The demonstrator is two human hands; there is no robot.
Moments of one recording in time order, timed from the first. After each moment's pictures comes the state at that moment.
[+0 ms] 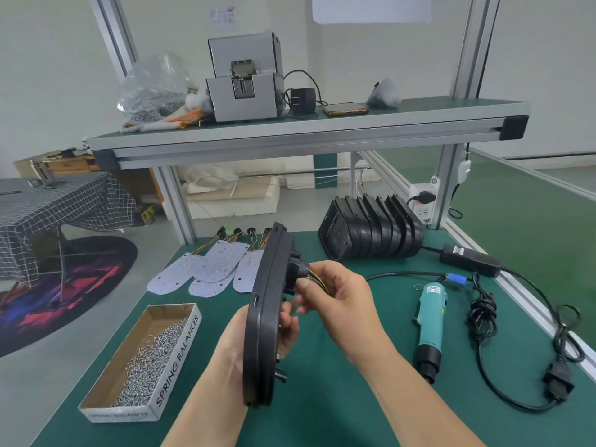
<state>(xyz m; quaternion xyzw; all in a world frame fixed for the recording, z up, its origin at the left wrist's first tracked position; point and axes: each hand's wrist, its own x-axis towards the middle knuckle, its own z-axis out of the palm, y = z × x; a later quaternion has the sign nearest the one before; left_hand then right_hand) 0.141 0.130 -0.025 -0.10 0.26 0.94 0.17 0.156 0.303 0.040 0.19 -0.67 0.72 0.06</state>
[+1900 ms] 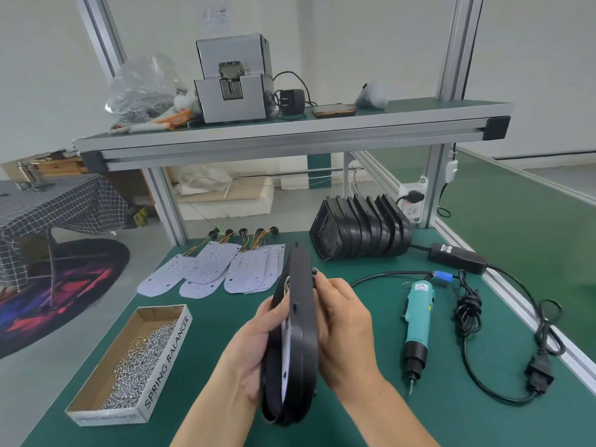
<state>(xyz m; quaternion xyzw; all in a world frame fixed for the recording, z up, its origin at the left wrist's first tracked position) 0.190 0.182 0.021 -0.12 0.40 0.90 0.12 0.184 0.306 0.019 0.18 -0.78 0.53 0.27</state>
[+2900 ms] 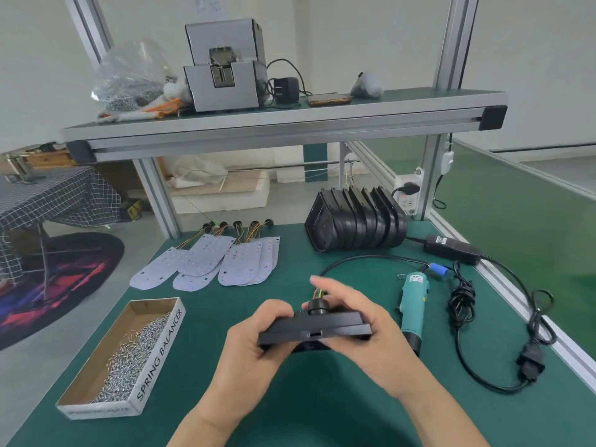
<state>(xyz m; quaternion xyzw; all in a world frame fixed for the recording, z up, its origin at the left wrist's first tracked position) 0.217 0.173 0.004 0.19 0.80 0.52 -0.21 0.188 0.373 0.011 0.26 -0.67 0.70 -0.02</state>
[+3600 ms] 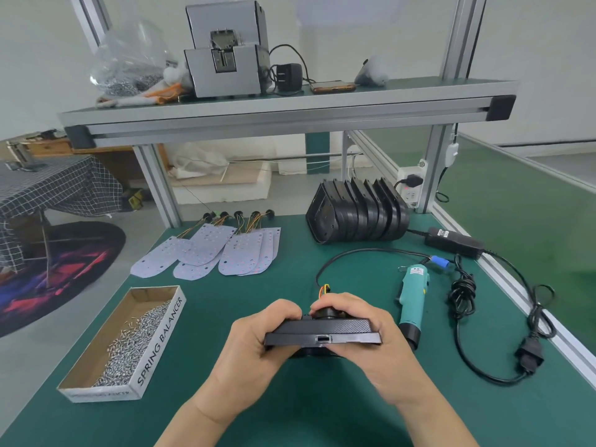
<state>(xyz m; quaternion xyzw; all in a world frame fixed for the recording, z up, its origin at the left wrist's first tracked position) 0.227 0.174 0.010 0.23 0.83 0.49 -0.16 0.197 0.374 -0.005 0.29 -0.67 0.69 0.00</state>
